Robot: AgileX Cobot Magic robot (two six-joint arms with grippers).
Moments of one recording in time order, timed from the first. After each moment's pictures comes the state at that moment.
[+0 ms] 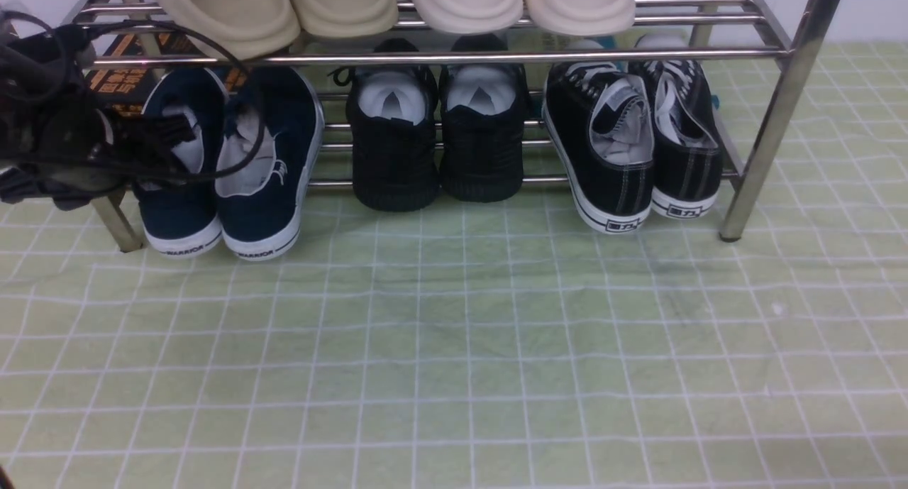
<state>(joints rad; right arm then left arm) 0.01 -0.01 0.01 -0.06 0.38 0.11 -0.06 1.70 -1.18 0.58 0.36 -0.93</state>
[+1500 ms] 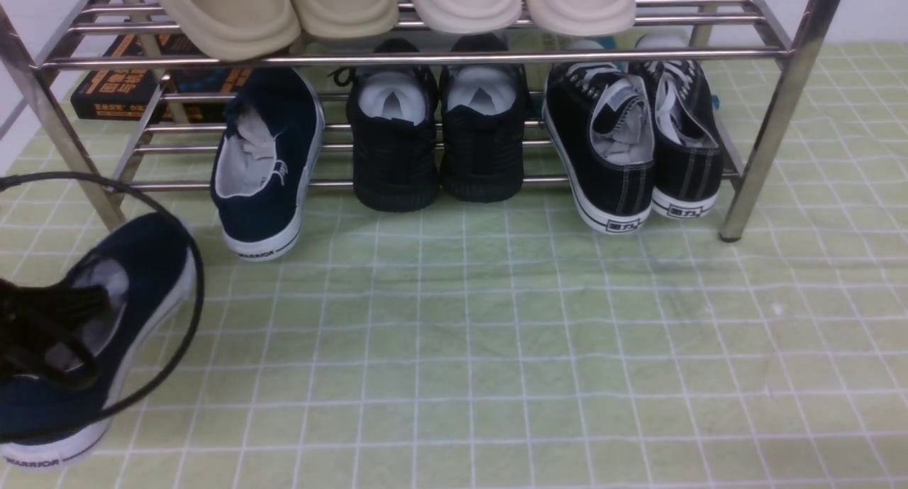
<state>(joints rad) 0.01 -0.01 0.01 -0.06 0.38 0.11 -0.06 1.16 -0.69 0.52 0.63 -0.79</state>
